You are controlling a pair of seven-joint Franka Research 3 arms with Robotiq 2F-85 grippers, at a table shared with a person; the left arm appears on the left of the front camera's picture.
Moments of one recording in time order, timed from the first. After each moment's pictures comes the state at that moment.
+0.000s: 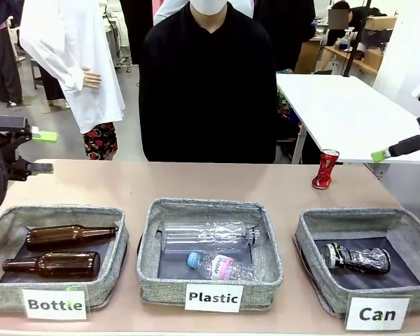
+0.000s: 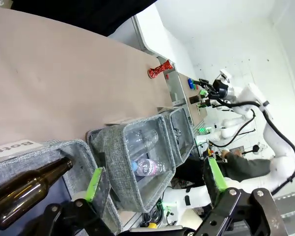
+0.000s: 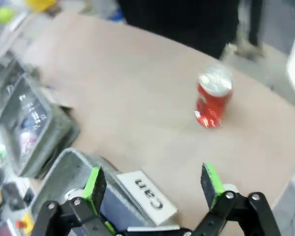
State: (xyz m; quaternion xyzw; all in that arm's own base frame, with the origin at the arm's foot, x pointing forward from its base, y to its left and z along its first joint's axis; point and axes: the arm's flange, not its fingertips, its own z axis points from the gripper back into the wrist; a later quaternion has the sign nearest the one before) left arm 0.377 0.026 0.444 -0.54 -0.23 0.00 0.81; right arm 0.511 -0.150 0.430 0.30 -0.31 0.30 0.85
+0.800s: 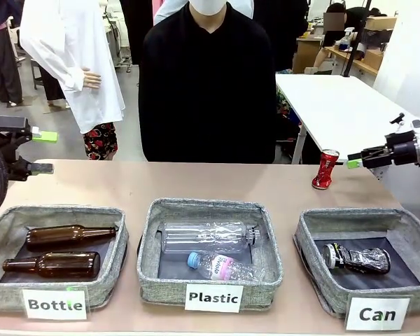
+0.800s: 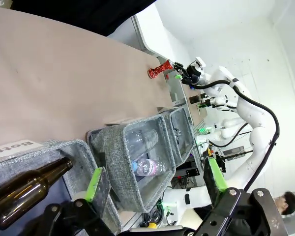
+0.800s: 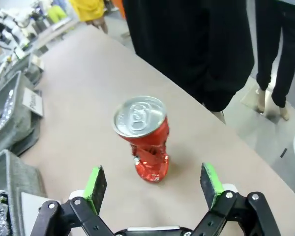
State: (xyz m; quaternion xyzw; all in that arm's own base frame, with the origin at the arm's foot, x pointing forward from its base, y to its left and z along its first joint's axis) left arm 0.378 0.026 0.444 -0.54 -0.23 0.00 0.81; right arm 0.633 -0.186 0.301 0.36 -0.38 0.36 0.77
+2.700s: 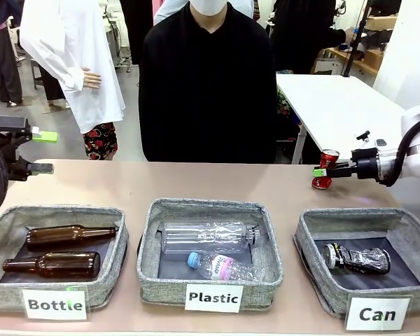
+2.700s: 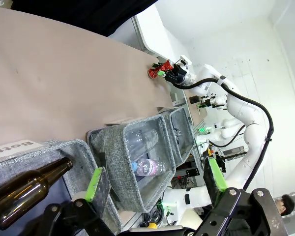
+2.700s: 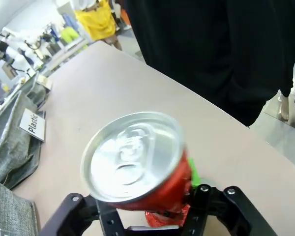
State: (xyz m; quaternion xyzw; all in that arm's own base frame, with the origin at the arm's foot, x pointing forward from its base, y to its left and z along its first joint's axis) left arm 0.378 0.026 0.444 -0.54 -0.23 0.00 0.81; right arm 0.650 -0.117 0.239 0.43 -0.38 0.32 0.75
